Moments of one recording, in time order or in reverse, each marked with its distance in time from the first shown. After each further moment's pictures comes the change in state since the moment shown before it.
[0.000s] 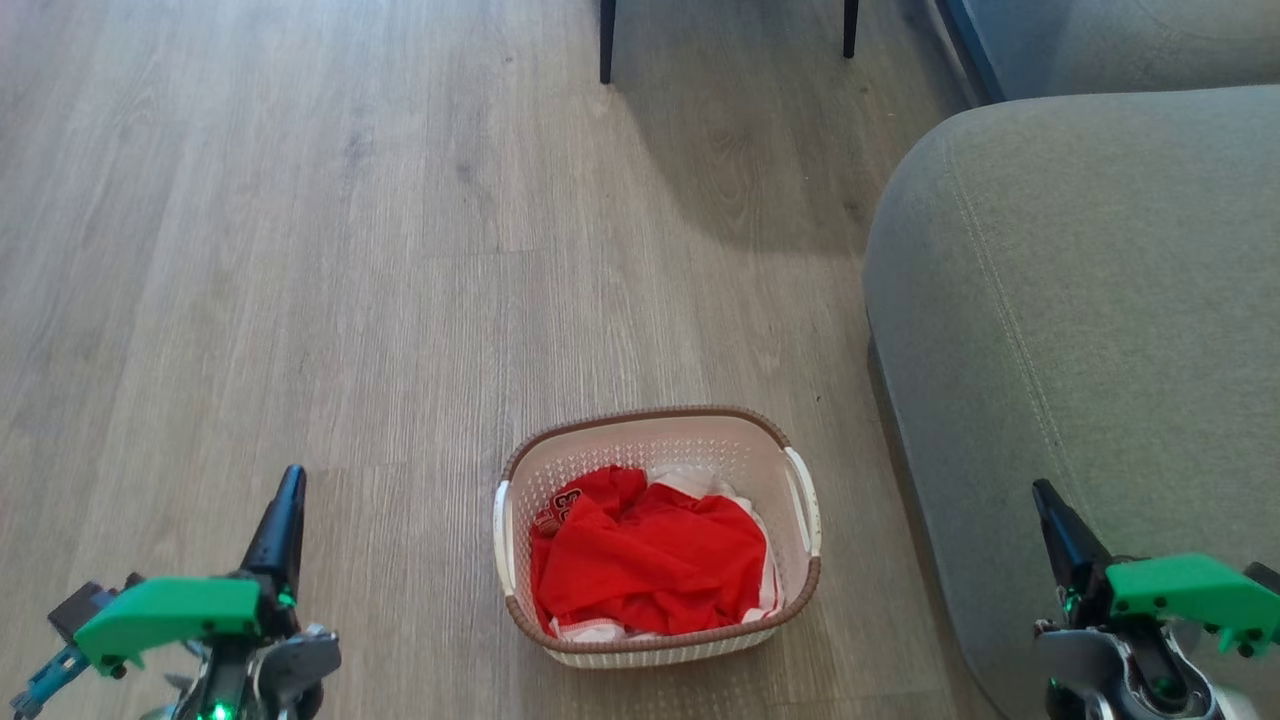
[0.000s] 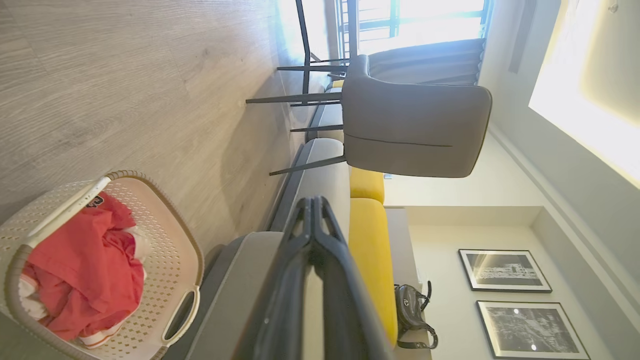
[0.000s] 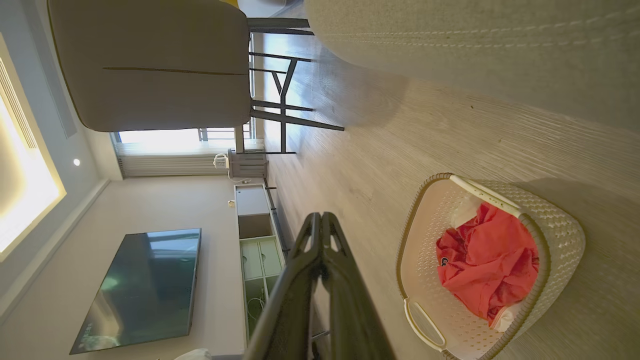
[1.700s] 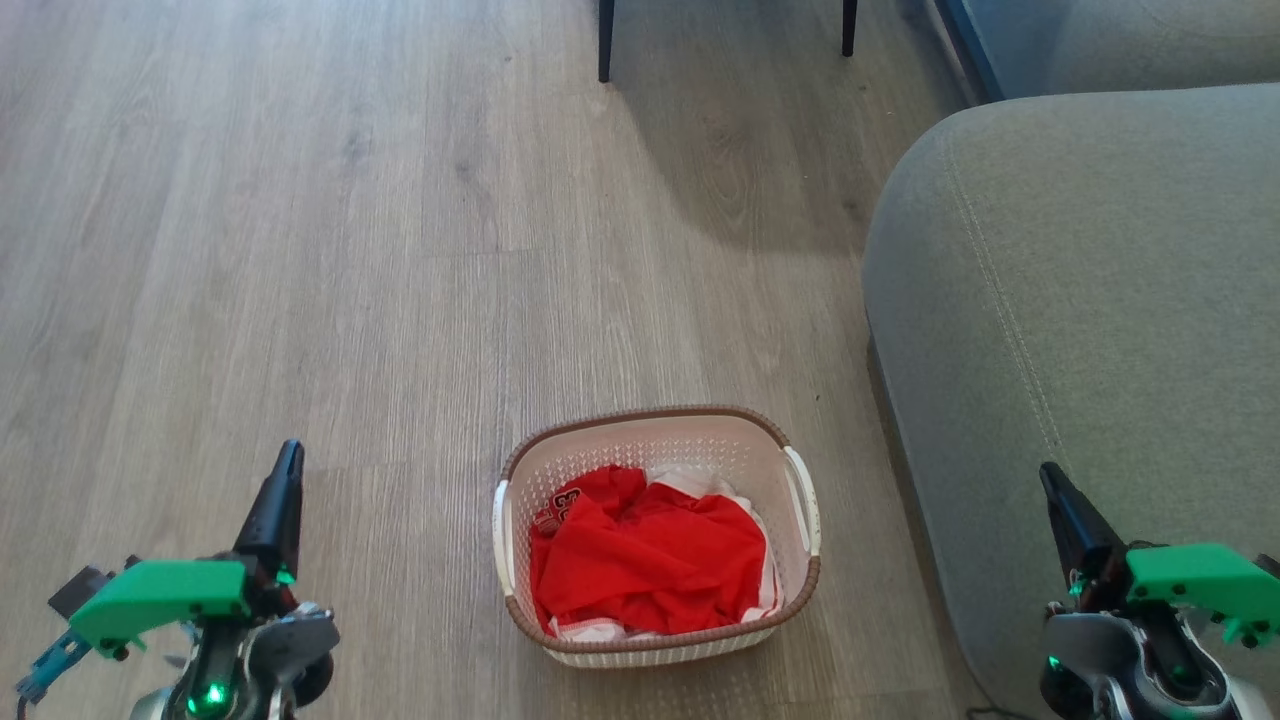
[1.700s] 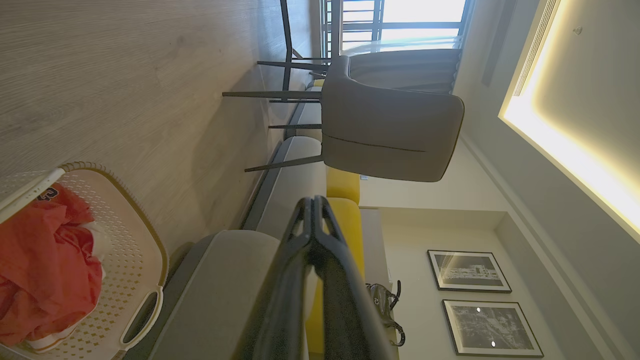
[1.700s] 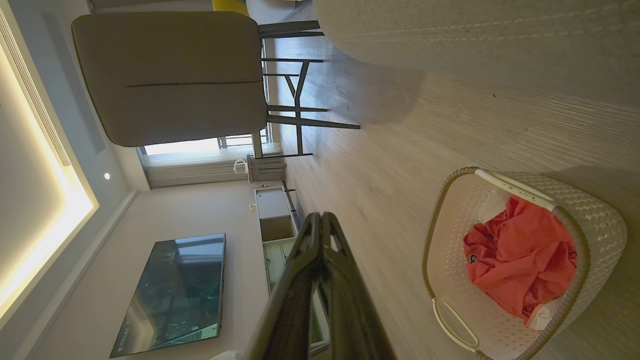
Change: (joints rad) left arm -0.032 -0.002 0.006 0.002 -0.090 -0.017 0.021; right arm -0.019 0.000 -0.022 -0.006 0.088 0.000 0.023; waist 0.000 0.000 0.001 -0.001
